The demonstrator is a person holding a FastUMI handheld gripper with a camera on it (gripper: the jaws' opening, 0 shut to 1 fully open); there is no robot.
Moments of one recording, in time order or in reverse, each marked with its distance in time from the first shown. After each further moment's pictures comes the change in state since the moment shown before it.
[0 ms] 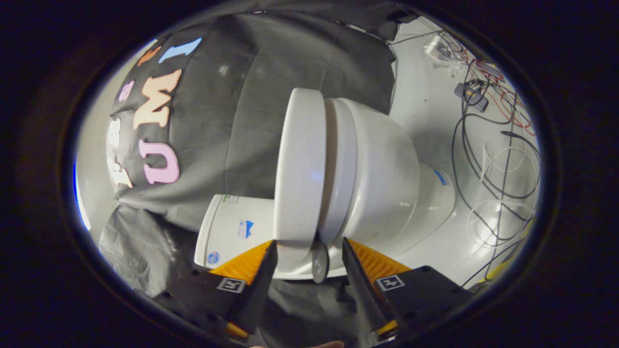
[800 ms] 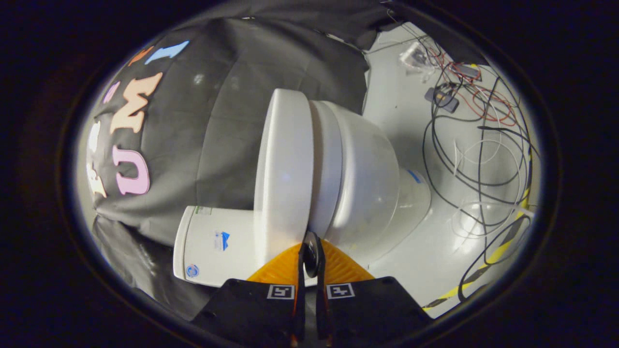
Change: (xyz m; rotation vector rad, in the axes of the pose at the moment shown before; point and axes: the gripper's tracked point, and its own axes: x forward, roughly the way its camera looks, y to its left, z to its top) arm 0.014 -0.013 -0.006 0.019 -0.144 -0.205
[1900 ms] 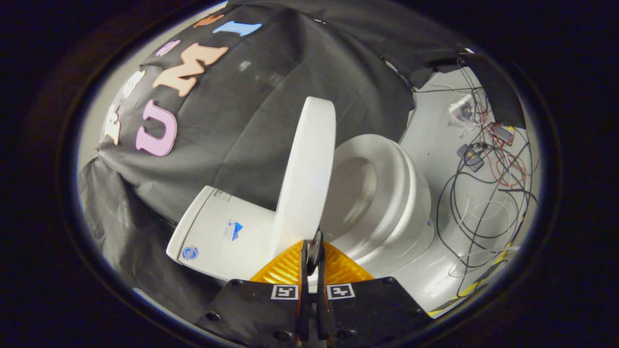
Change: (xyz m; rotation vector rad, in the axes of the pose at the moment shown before) arm -0.032 0.083 0.007 -0.313 -0.079 0.051
